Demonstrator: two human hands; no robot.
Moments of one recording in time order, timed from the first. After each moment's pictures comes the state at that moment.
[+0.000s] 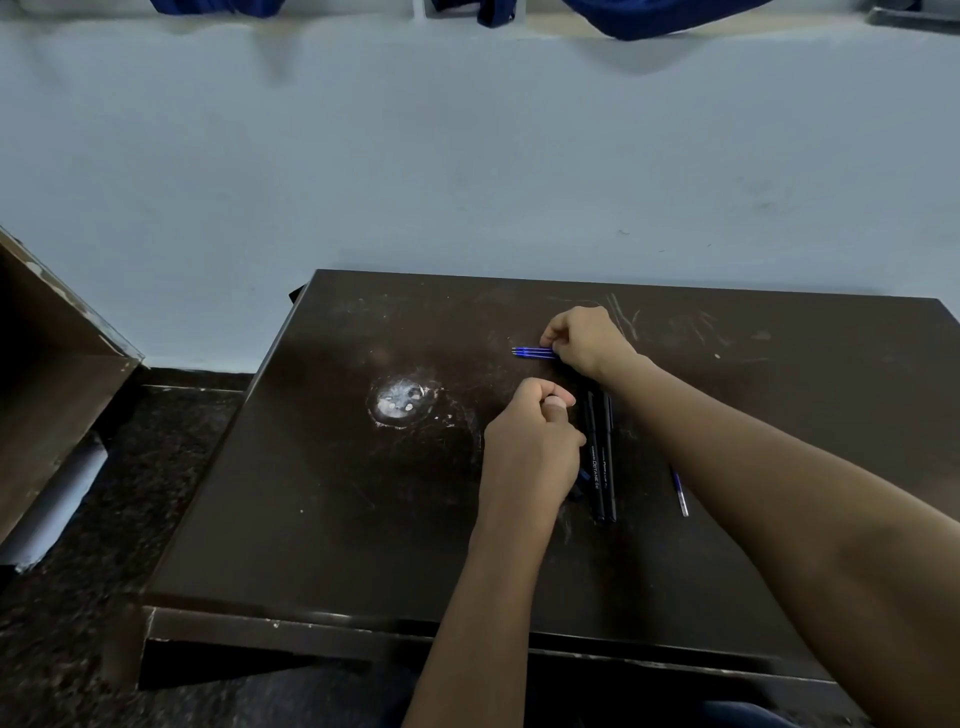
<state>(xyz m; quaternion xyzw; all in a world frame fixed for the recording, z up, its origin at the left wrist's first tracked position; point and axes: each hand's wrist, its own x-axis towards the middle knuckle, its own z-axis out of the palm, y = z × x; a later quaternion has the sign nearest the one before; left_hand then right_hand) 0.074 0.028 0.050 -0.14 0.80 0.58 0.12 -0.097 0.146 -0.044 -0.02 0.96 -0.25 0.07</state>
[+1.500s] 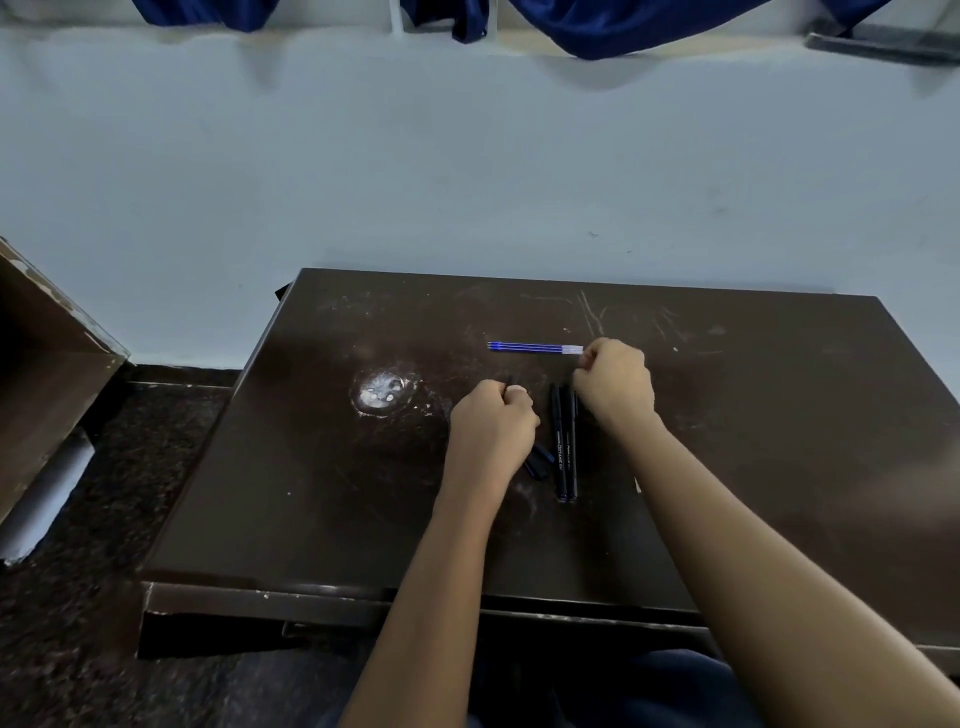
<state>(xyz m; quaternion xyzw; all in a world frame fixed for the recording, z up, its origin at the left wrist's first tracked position) 0.075 0.030 0.055 -0.16 0.82 0.53 0.11 -0.004 0.168 -0.015 0.19 0.94 -0.29 0.01</state>
